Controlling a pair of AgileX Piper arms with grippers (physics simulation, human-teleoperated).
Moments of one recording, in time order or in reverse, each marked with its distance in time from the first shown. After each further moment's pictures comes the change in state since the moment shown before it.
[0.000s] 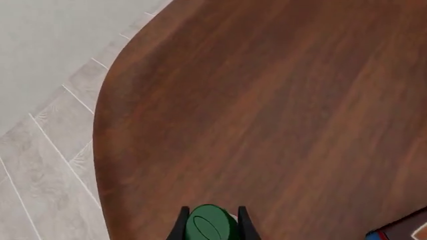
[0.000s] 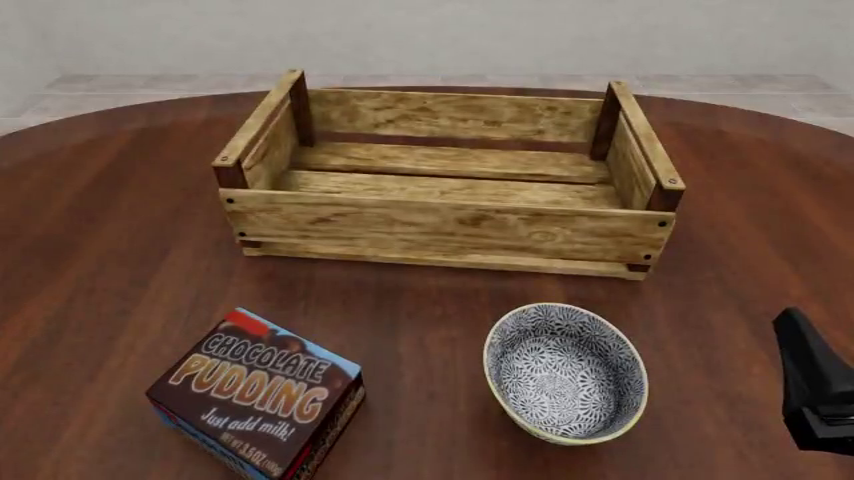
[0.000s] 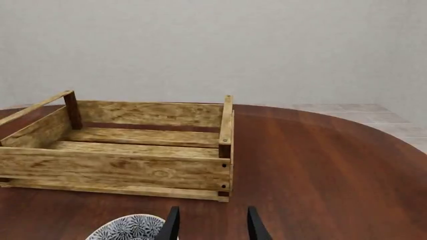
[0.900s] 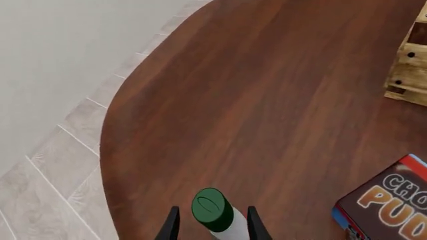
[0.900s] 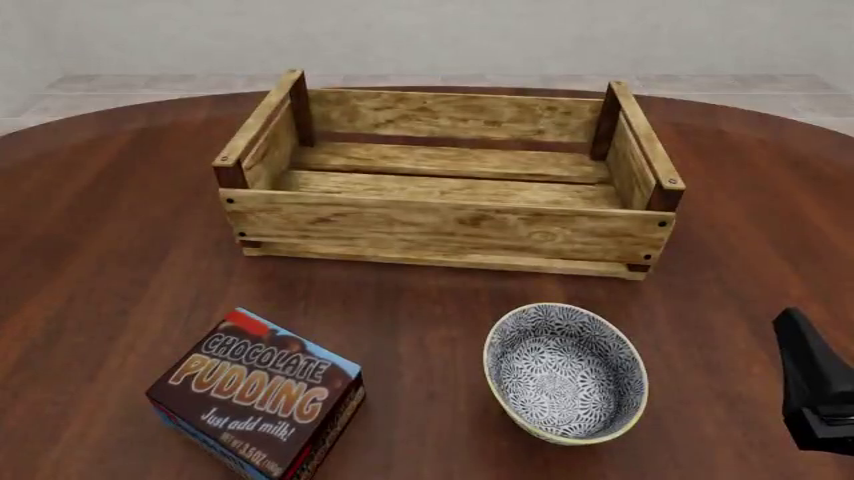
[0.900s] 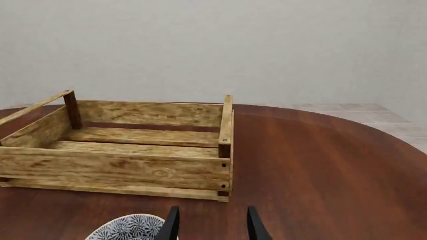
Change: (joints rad) left arm -0.115 -0.431 -0.194 0.524 0.015; right arm 0.000 0.000 0.000 0.000 0.000
